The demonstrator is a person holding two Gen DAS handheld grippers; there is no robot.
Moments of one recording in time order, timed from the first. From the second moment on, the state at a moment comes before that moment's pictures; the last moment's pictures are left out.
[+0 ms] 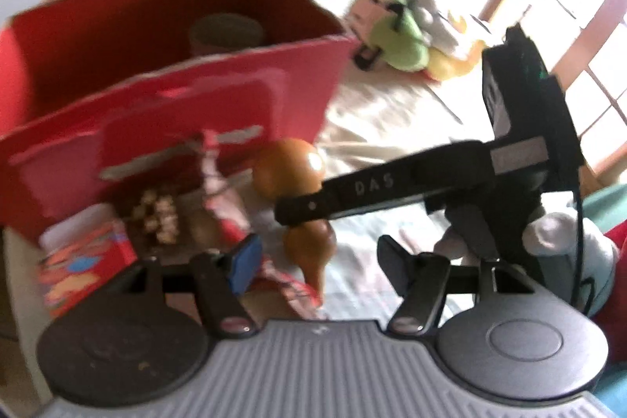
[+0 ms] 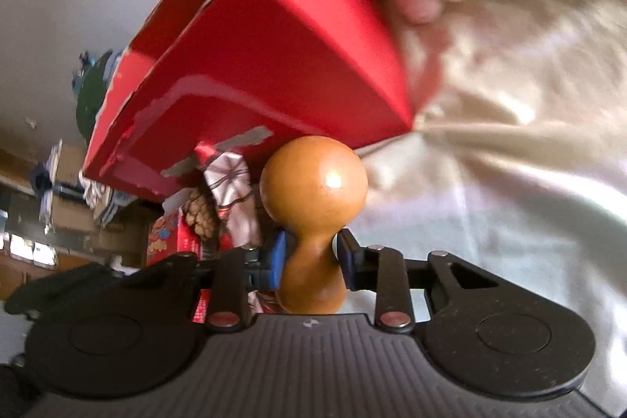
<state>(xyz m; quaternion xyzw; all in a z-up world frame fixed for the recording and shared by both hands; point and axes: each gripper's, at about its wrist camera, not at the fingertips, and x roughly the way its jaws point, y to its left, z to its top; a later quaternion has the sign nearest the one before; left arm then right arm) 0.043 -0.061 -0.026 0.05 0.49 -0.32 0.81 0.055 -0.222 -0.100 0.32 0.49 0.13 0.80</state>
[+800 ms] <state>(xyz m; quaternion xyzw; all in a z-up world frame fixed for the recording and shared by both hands) 0.102 -0.080 0.085 0.03 0.35 -0.39 0.85 0.071 -0.253 0.074 0.28 0.33 0.17 0.89</state>
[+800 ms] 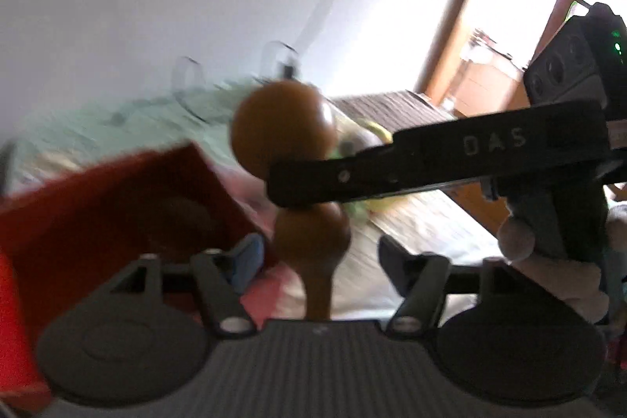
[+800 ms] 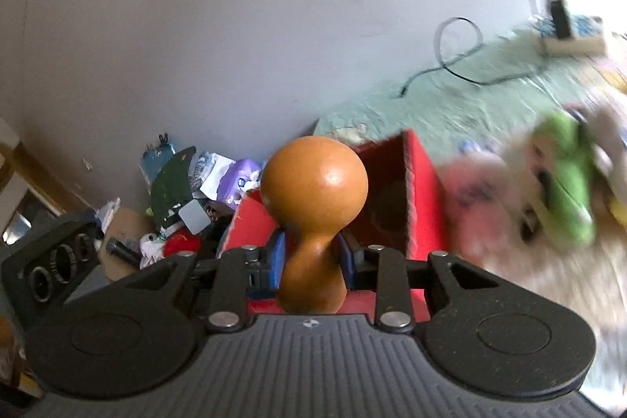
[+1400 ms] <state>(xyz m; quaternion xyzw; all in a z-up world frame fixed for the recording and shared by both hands) 0.190 0.006 0.010 0.00 0.45 -0.26 0.85 0.227 -0.142 0.010 0.14 0.49 0.17 0.84</state>
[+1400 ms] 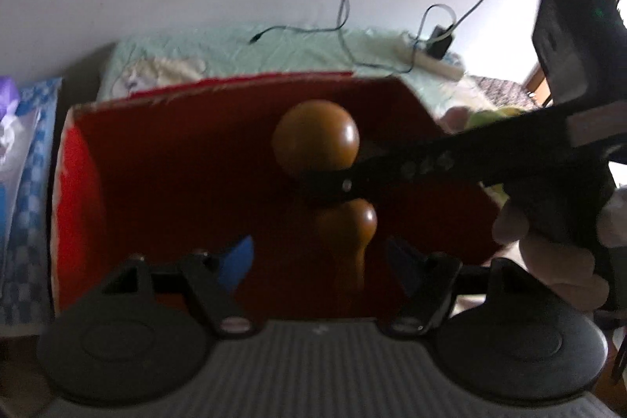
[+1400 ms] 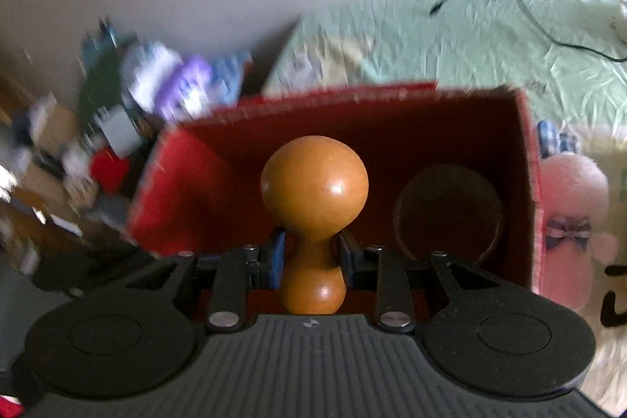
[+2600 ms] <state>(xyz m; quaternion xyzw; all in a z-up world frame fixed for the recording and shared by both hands) 0.221 -0.014 -0.025 0.13 0.47 -0.13 0.86 0.236 -0.156 -0.032 0.15 0.57 0.11 0.80</state>
